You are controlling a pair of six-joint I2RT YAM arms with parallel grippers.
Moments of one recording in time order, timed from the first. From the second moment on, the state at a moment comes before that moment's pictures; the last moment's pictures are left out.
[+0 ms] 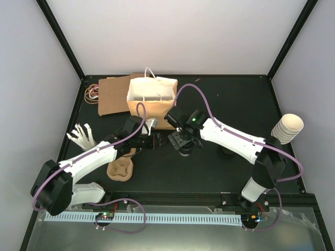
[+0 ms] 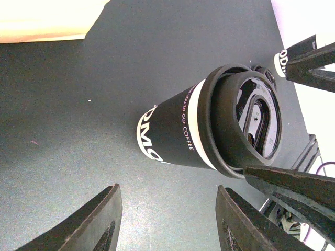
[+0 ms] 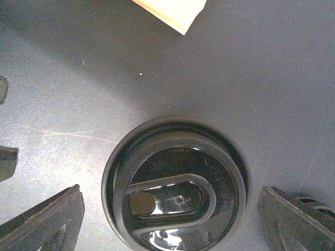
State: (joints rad) left arm -0.60 1.23 0.68 -0.17 0.43 -0.60; right arm 0.92 1.64 1.43 -1.05 0.23 0.30
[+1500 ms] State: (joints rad) left arm -0.60 1.23 0.68 -0.17 0.44 -0.60; right arm 0.89 1.61 1.31 -0.97 0.20 0.34
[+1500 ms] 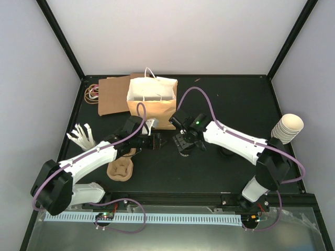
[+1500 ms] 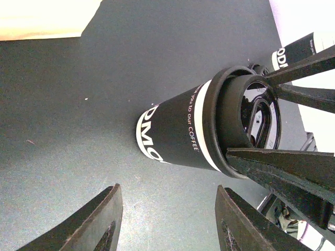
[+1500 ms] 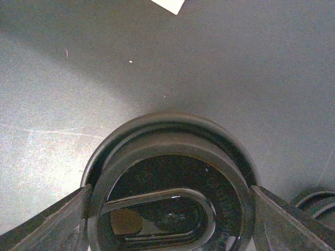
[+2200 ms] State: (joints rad) left arm -0.60 1.23 0.68 -0.16 0.45 -0.60; right arm 0.88 1.55 1.22 -0.84 0.13 0.30
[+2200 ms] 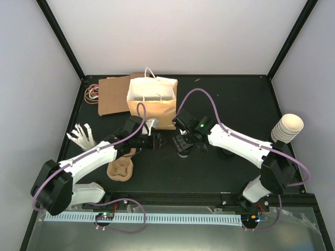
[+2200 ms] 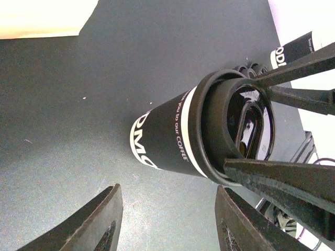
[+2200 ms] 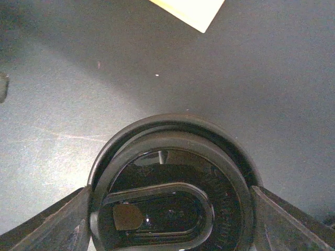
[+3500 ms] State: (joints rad) left arm -0.57 1.20 0.65 -0.17 0.49 -0.61; right arm 1.01 1.53 1.22 -0.88 0.01 0.20
